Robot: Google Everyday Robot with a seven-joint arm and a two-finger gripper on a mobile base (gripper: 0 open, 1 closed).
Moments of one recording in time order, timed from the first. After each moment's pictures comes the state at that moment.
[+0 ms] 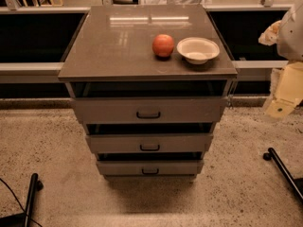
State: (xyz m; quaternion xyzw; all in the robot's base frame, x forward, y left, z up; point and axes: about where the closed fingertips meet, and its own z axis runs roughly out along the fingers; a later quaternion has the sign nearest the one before) arm 0.438 -0.217 0.977 -0.60 0.78 -0.03 0.16
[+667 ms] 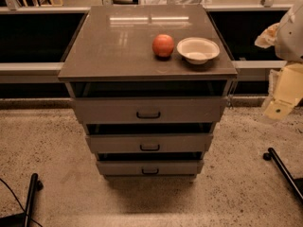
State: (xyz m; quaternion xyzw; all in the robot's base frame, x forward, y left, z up) arm 0.439 -0.214 0.972 -0.61 0.78 -0.02 0.16
